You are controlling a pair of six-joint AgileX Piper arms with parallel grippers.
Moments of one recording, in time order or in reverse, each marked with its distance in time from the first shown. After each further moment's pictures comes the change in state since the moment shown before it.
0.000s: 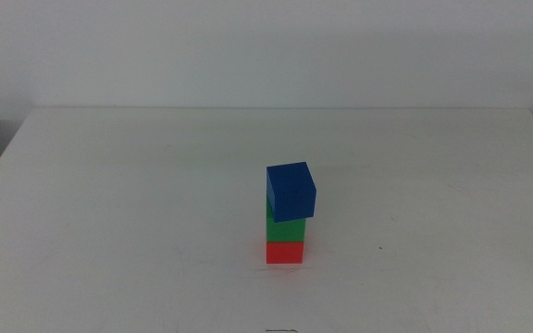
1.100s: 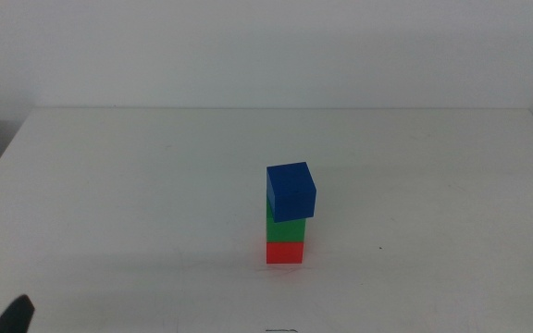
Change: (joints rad) left arm 0.000 -0.596 0.724 0.001 -0.016 0.000; right arm -0.157 -0.848 1.241 0.001 -0.643 -0.001
